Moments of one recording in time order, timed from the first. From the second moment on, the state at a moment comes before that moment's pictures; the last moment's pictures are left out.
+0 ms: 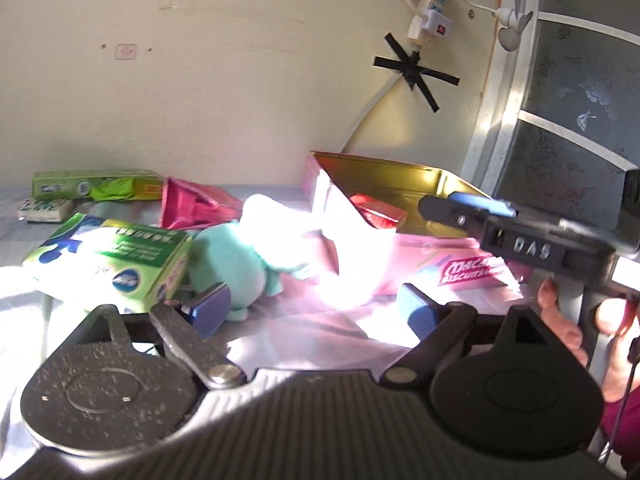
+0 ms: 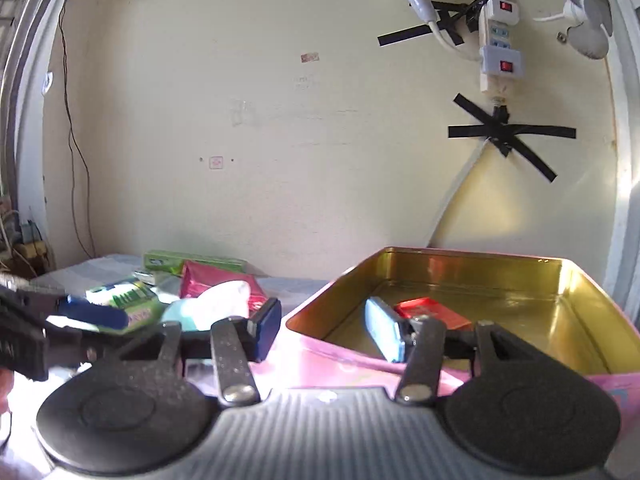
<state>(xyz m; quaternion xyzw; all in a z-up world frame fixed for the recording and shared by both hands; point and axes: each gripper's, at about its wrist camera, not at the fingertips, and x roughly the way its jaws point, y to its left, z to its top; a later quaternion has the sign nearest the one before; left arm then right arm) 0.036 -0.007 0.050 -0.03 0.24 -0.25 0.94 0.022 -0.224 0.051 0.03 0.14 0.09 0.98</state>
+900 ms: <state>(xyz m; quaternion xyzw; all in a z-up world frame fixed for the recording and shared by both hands) 0.124 0.171 0.047 -0.25 0.28 -0.12 0.92 0.111 -0.108 0.023 0.21 0.35 0.27 0.87</state>
